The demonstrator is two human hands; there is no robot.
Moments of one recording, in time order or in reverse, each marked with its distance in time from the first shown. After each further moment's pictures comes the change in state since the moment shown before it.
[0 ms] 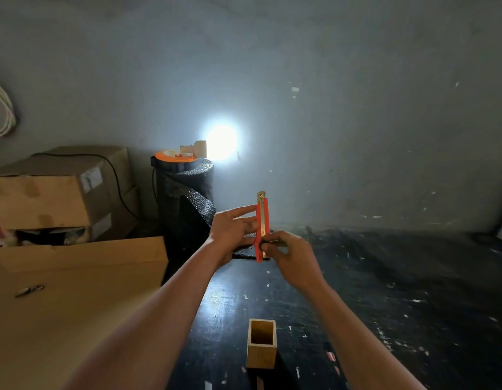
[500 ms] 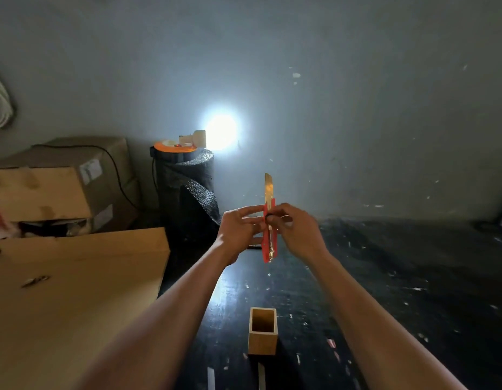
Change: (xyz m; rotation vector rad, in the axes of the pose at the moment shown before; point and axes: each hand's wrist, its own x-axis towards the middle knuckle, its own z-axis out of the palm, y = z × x) left_hand -0.006 -0.026 0.006 0.051 -0.071 0.016; right_hand 0.032 0.009 -0.007 -0.043 0.051 -0.002
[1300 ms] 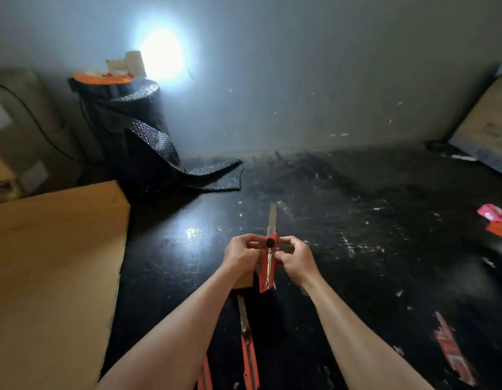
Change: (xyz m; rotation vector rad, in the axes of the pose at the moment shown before) left_hand -0.039 -0.193 0.042 0.367 -0.135 -0.411; right_hand -0.158 0.138 0.041 0.325 -0.013 0.697
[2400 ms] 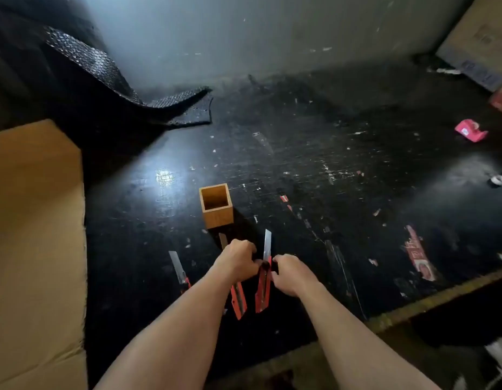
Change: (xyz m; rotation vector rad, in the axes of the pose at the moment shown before) left_hand -0.030 -0.111 0.042 0.970 -0.331 0.113; right_hand -0.073 0.128 0.014 -0.854 -0.317 0.213
